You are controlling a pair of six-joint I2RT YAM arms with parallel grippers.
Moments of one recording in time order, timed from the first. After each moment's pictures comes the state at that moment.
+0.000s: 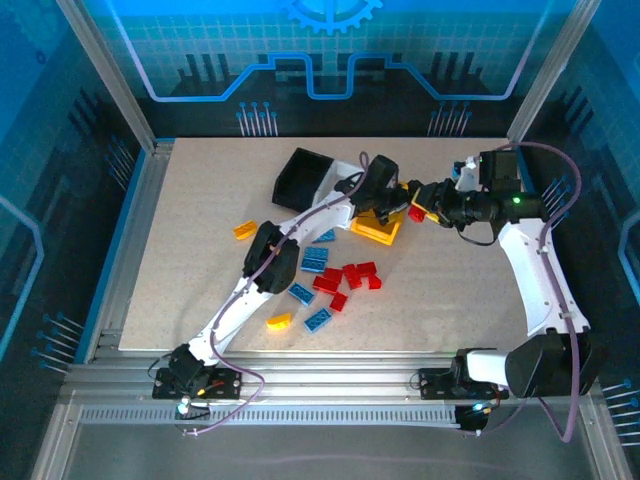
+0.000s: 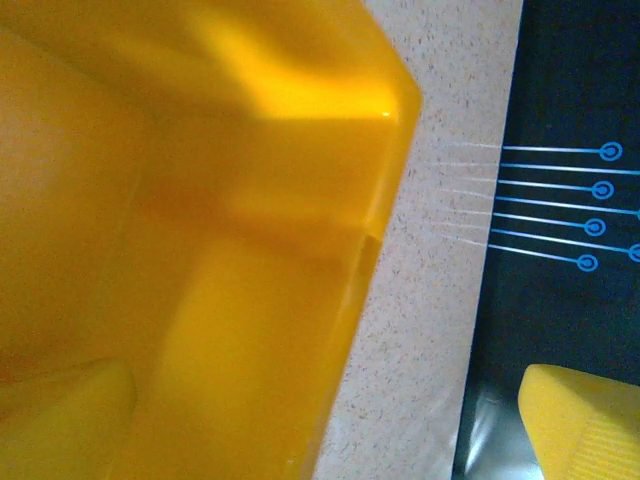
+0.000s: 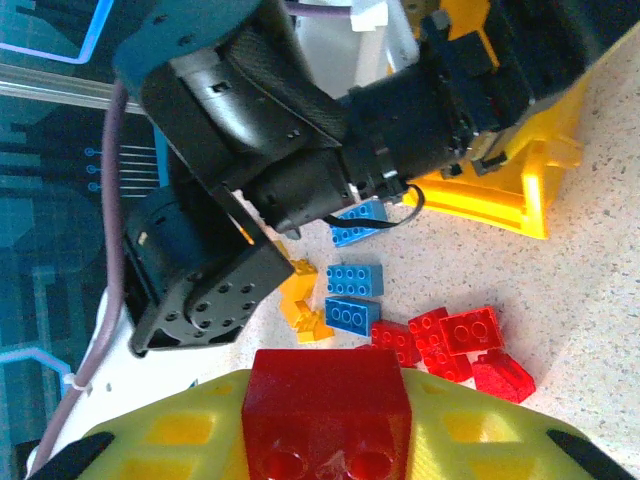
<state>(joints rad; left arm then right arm) -0.70 2.71 2.50 -0.48 0.39 -1.14 0.00 1.28 1.29 -0.89 -0.62 0.63</state>
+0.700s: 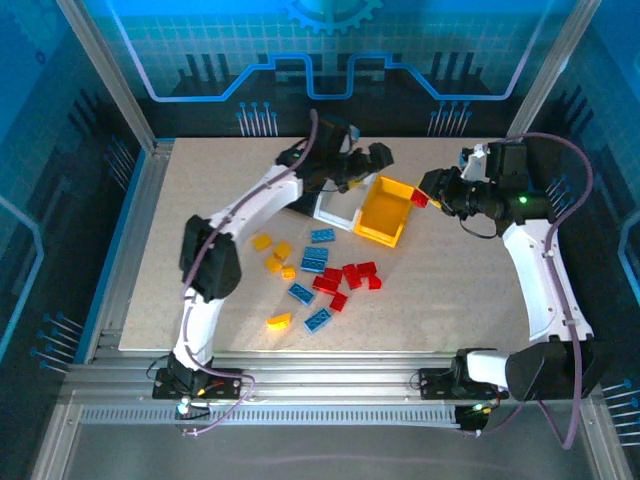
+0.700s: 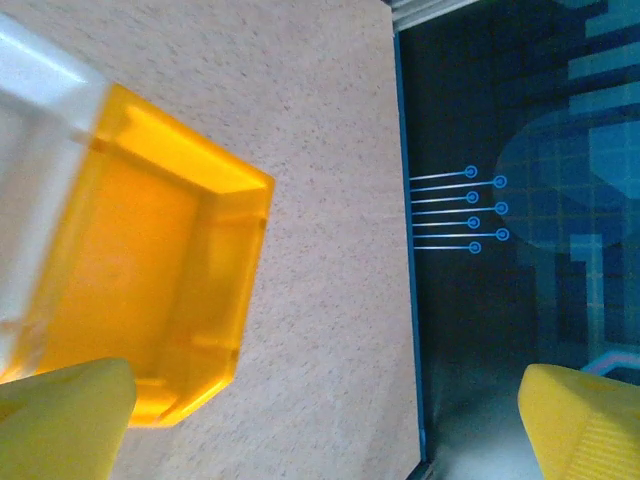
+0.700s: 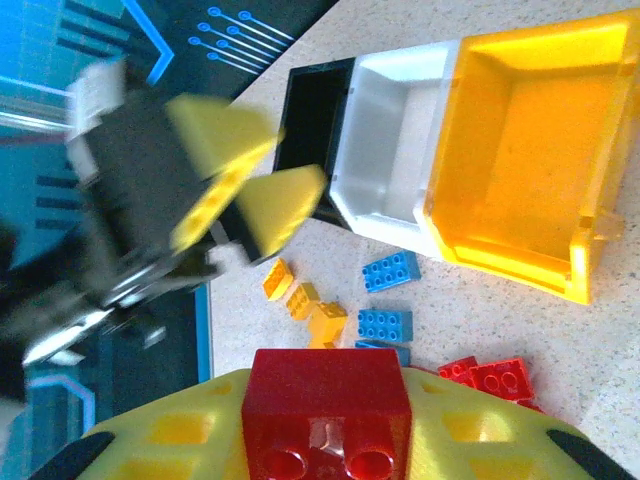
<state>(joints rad) -0.55 2.07 1.98 -0.52 0.37 -0.93 0.00 1.28 1.35 -0.82 -0.60 0.68</state>
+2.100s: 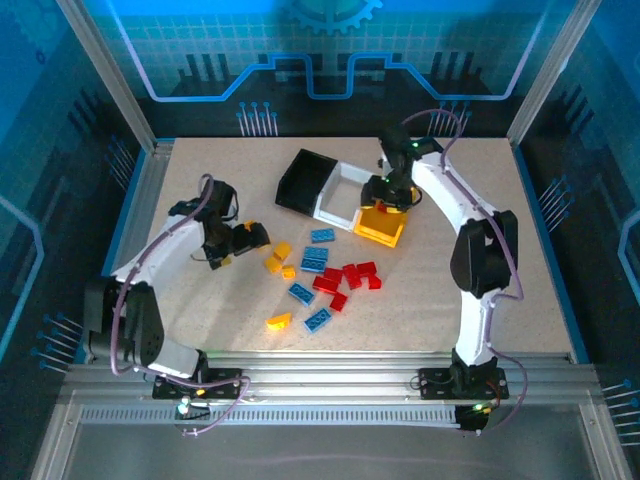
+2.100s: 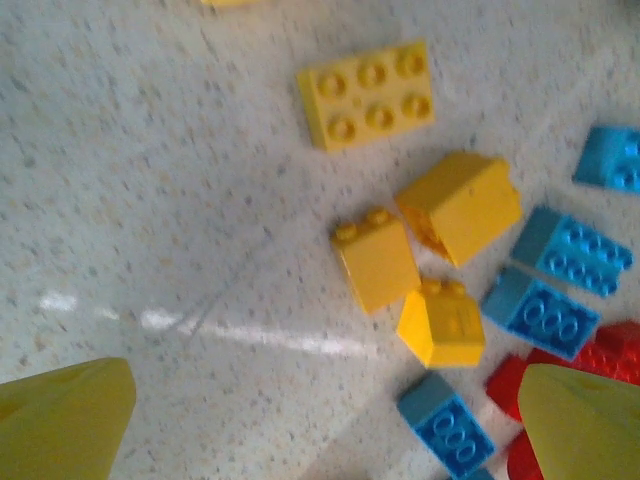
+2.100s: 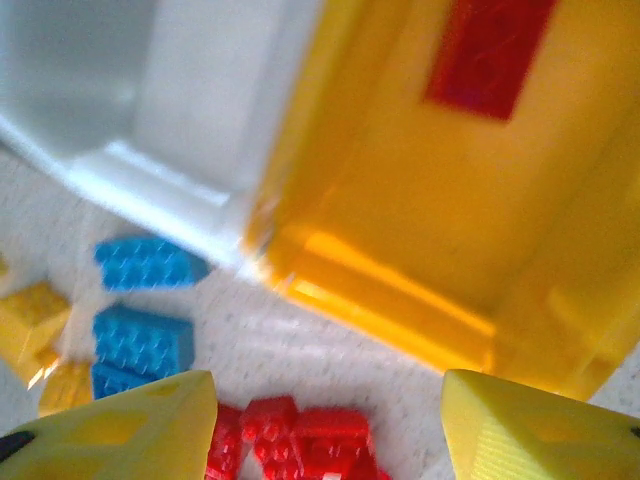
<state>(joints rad) -0.13 1.51 1.10 -0.88 0.20 -0.59 0.36 1.97 1.83 -1.16 -0.18 0.41</state>
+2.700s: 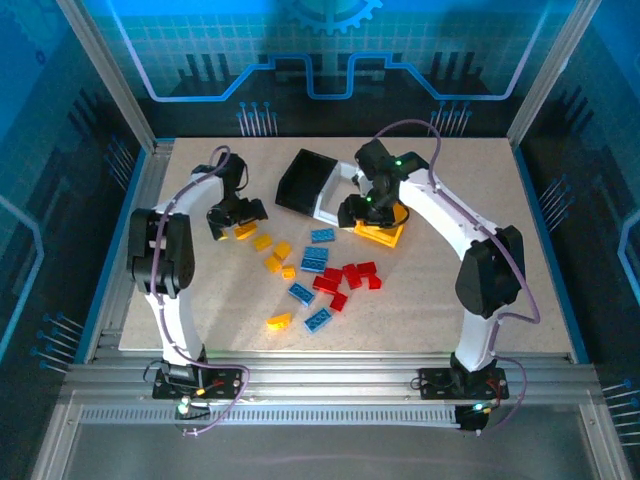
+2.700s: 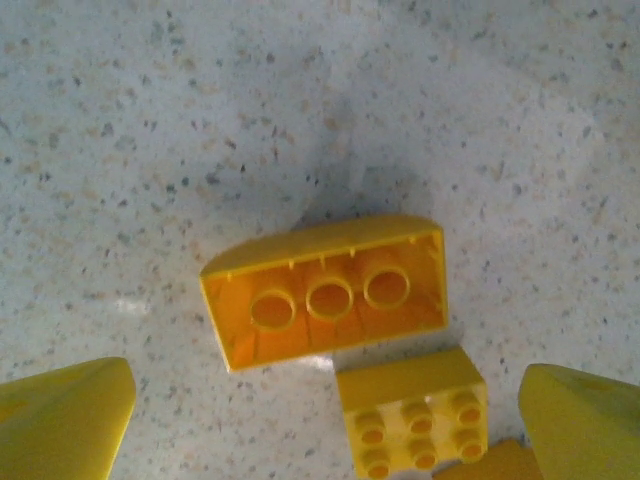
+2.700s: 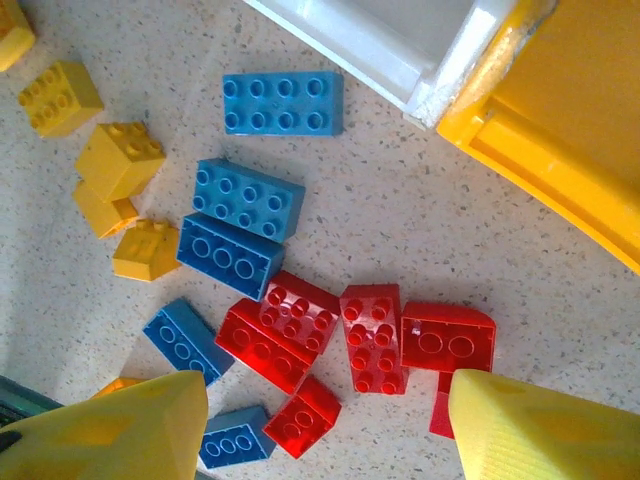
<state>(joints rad) -0.08 1.98 1.50 -0.93 0.05 -0.58 0.49 1.86 1.72 -1.15 -0.24 0.42</state>
